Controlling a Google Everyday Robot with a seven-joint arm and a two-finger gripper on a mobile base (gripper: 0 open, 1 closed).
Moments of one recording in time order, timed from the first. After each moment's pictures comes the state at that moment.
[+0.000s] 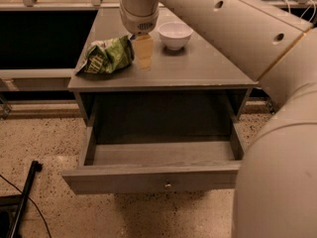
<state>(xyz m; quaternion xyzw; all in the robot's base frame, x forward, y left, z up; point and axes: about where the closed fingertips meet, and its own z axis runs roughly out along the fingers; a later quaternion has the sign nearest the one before) 0.688 0.064 0.930 -0.81 0.53 -0.14 0.21</state>
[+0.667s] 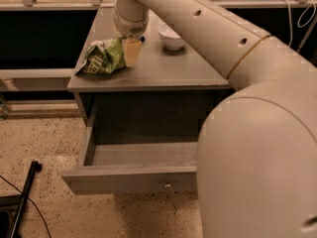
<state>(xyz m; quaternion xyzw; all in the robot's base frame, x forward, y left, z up) 0.734 0.101 0.902 -0.81 0.52 -0.10 0.25</state>
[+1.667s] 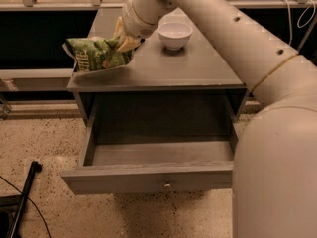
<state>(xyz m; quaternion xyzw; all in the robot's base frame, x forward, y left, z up) 0.710 0.121 0.916 -0.80 0.48 0.02 0.36</state>
